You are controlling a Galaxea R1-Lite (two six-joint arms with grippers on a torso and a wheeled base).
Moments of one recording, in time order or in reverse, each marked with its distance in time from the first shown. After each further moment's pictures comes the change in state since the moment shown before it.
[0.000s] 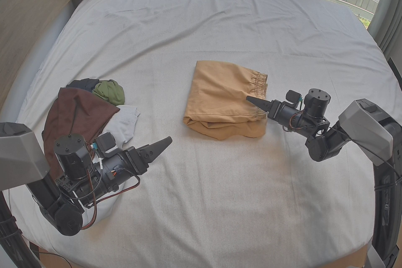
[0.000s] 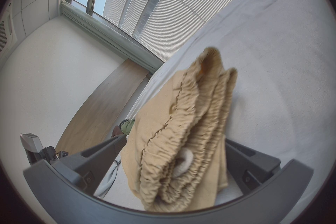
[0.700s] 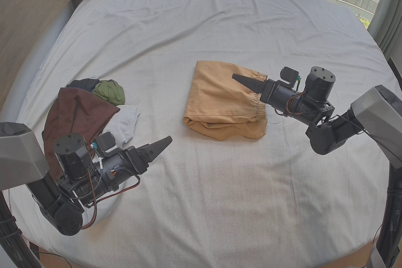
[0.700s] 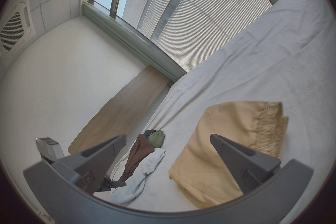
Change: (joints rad) left arm 0.000 -0.001 -0.003 0.000 0.000 0.000; right arm 0.117 -0.195 0.059 0.010 -0.001 -0.021
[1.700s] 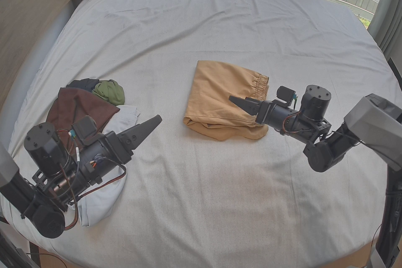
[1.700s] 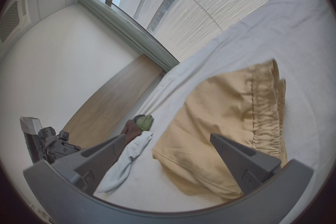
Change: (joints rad) left arm -0.015 -0.201 0.035 0.001 -0.008 -0.008; right arm 0.033 0.005 0.163 -0.100 -0.069 -0.091
